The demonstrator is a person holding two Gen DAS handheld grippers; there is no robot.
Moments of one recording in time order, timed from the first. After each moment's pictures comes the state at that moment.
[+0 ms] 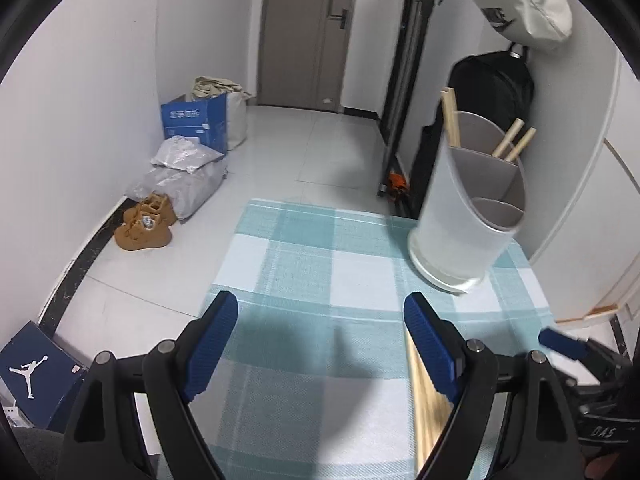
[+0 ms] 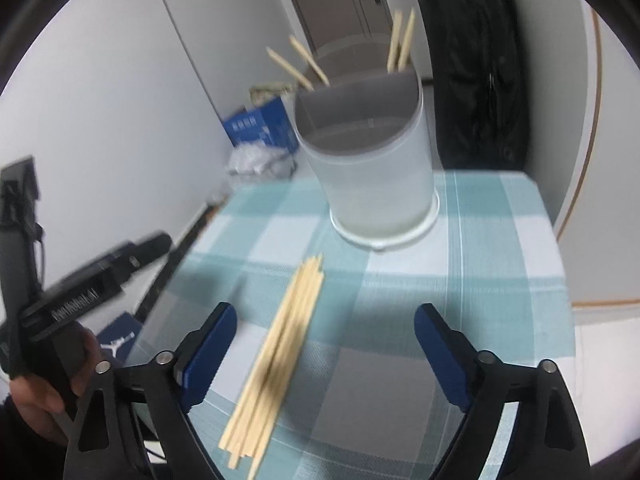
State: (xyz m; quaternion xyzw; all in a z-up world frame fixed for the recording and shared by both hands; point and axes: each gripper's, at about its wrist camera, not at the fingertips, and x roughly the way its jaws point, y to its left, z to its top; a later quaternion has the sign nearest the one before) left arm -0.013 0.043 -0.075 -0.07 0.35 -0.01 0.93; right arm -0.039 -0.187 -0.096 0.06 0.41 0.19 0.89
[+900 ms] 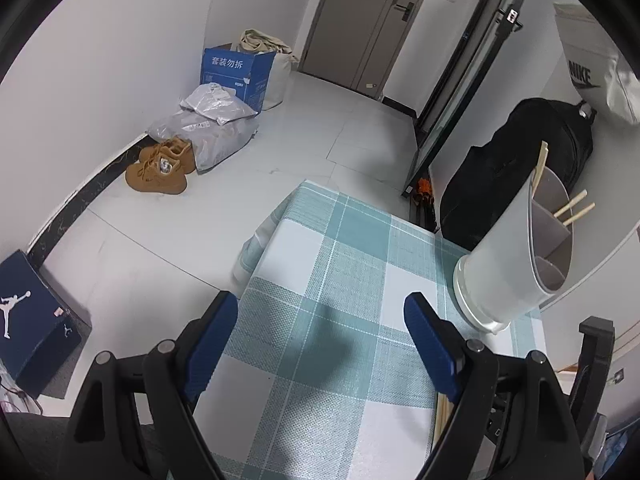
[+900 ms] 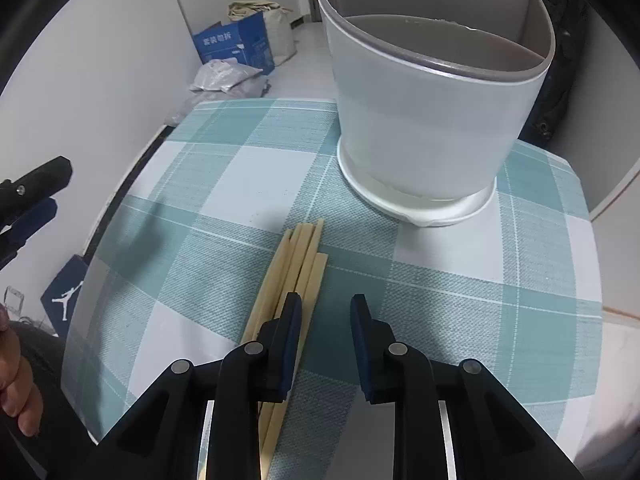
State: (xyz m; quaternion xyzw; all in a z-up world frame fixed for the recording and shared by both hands) left arm 0.009 0.099 -0.084 -0.19 0.40 0.03 0.90; right arm 0.014 -0.129 -0.135 -0.05 0.52 0.13 0.84
